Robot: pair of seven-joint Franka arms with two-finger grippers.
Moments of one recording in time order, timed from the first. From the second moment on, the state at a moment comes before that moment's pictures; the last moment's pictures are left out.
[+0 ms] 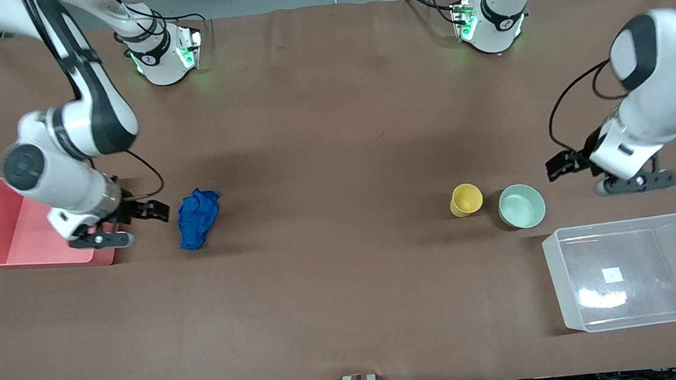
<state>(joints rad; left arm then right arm) -0.03 0.19 -0.05 -1.89 -0.02 2.11 -0.07 -0.08 0.29 0.20 -2.08 -0.02 2.33 0.17</state>
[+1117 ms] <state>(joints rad) -0.01 0.51 -0.05 -2.00 -0.02 2.55 -0.06 -0.02 0.47 0.21 -2.12 -0.02 2.52 0.32</state>
